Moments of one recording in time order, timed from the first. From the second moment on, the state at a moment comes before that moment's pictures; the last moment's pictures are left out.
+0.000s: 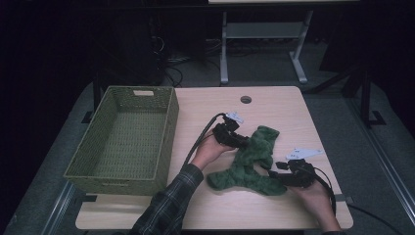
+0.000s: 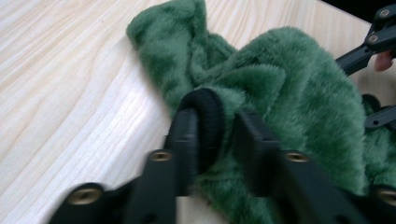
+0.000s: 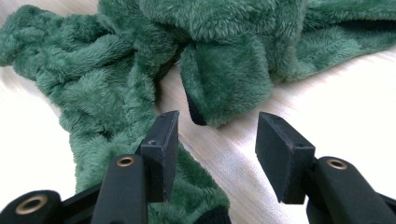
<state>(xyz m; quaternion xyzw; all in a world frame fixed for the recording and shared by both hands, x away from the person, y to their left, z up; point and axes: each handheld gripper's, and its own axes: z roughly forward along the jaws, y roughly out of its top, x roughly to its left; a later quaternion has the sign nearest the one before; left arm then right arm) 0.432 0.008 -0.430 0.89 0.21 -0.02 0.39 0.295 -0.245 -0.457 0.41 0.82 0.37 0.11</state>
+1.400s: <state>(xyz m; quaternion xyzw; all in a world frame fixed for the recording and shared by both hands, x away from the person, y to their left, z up) 0.373 0.103 -0.418 0.86 0.32 0.01 0.39 0.349 -0.228 -0.426 0.38 0.84 0.37 0.13</state>
